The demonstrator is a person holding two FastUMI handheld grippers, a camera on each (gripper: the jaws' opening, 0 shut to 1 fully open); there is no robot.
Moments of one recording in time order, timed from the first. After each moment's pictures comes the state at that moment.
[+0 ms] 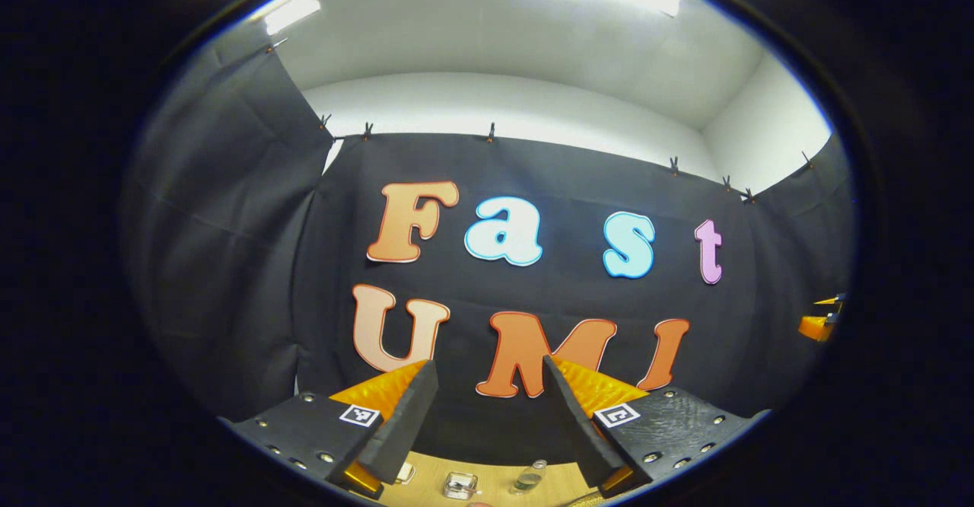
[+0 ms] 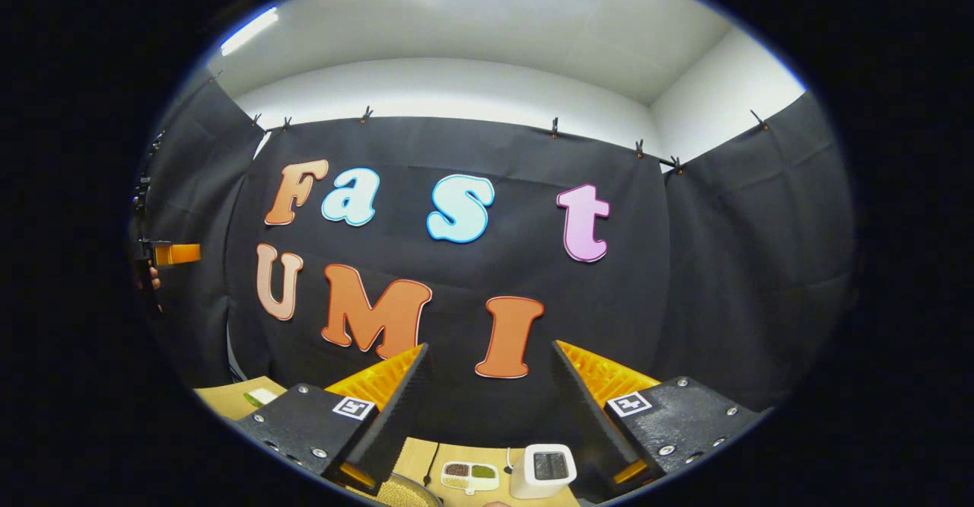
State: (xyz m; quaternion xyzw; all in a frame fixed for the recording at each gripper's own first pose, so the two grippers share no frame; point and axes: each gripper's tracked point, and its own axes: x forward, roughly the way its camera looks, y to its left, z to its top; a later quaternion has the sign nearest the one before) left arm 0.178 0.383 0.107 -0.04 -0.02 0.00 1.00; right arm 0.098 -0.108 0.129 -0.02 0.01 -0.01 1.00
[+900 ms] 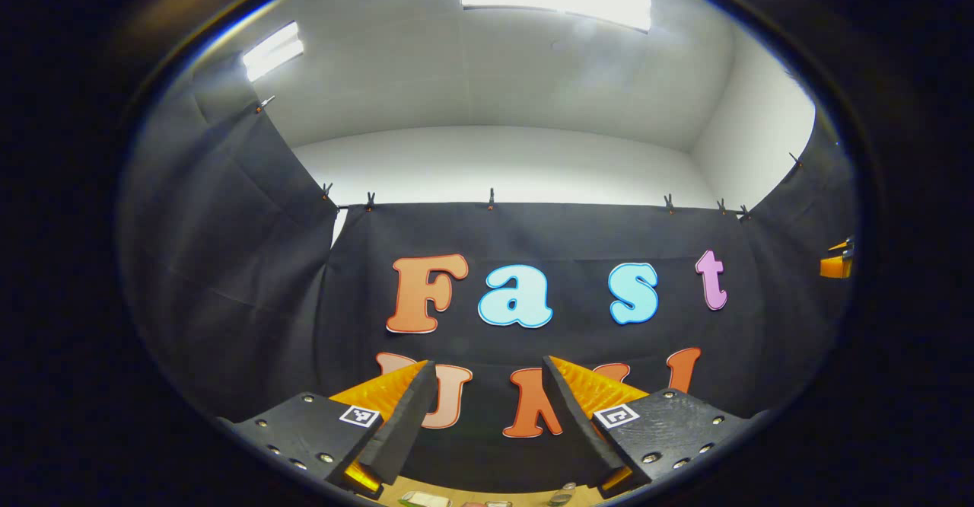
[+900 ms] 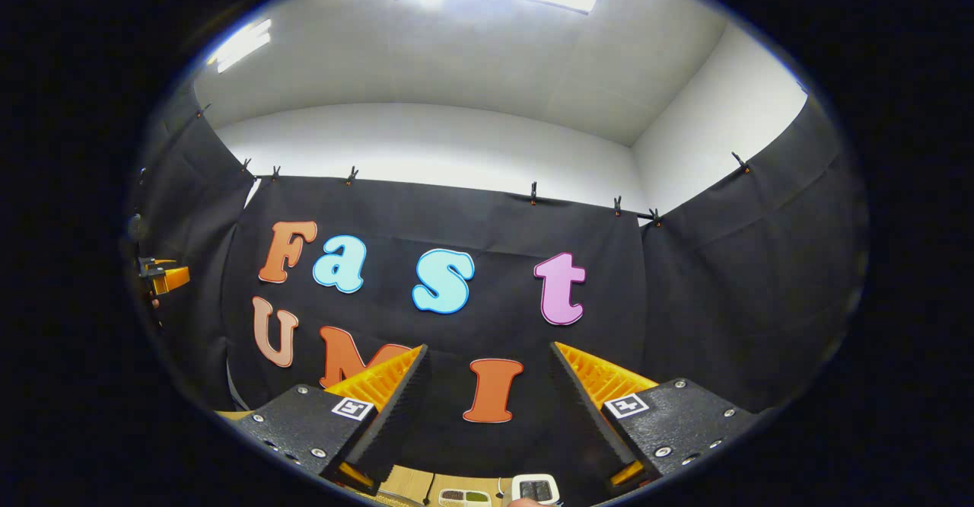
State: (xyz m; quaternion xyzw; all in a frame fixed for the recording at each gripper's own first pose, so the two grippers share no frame) left arm 0.143 0.414 0.198 0.01 -0.10 0.02 0.99; right arm 0.072 -0.126 0.234 0.01 -0.08 -0.02 1.00
